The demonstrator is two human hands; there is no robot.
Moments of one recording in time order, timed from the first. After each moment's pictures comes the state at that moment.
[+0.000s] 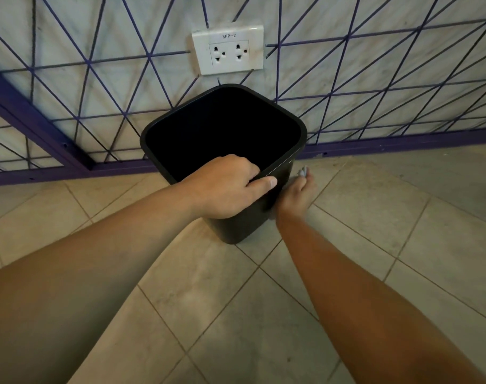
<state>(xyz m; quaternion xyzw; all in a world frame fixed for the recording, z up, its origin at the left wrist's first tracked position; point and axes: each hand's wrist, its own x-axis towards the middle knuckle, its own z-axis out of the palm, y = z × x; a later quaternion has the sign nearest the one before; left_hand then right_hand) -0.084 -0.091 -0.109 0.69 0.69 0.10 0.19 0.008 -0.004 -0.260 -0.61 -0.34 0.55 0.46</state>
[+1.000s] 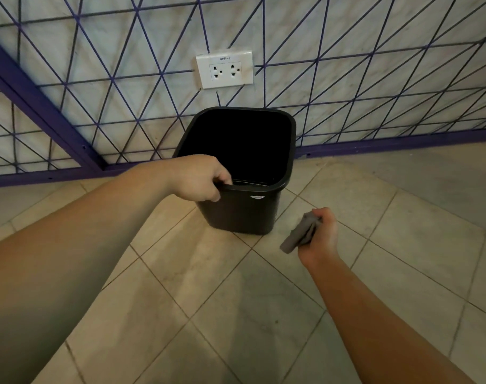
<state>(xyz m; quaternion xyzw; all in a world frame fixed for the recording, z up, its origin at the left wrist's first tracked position) -0.097 -0.131 -0.063 0.67 0.69 -0.09 0.26 0.128 -0.090 -0.219 -0.52 -0.09 0.74 0.42</state>
